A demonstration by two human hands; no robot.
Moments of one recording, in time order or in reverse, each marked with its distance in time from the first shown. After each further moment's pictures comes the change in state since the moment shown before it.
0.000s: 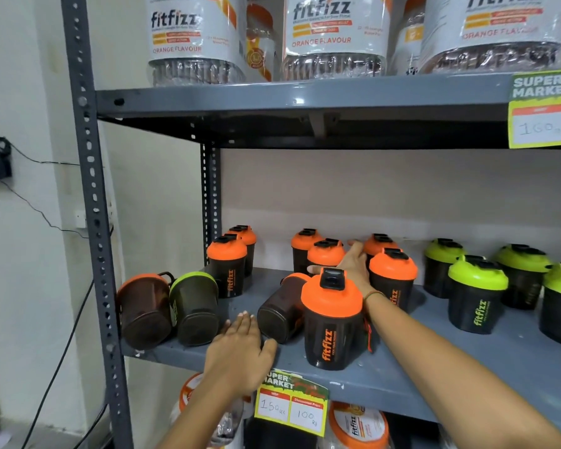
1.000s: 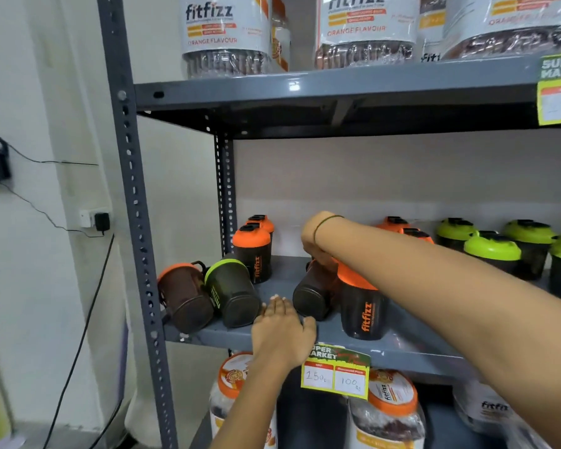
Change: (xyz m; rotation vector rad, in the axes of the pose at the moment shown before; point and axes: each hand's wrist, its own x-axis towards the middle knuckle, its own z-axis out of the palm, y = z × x) left_hand -0.003 0.002 -0.005 -0.063 -0.014 0.019; right_hand -0.079 -0.176 0.042 -1.909 -0.703 -0.374
